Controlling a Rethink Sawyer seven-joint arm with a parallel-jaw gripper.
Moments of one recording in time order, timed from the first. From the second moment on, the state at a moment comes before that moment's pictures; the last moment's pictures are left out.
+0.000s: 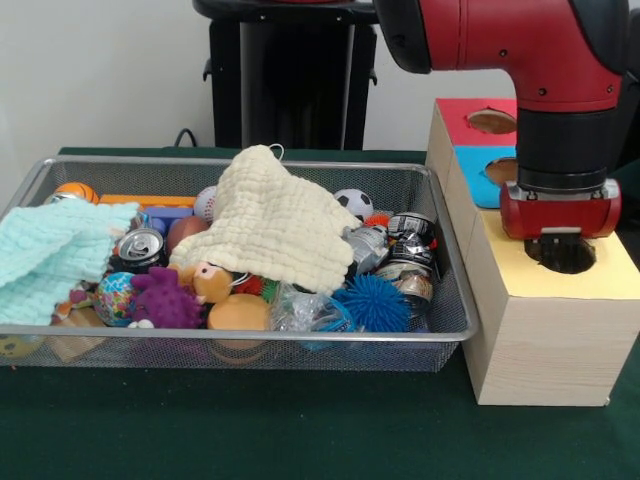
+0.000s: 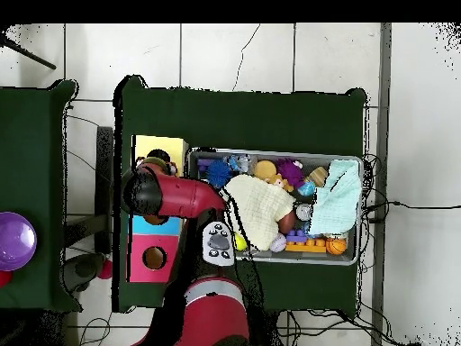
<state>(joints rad) 0.05 -0.46 0.02 1.57 0.25 0.17 1.72</state>
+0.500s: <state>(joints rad) 0.05 -0.46 0.02 1.57 0.25 0.20 1.72</state>
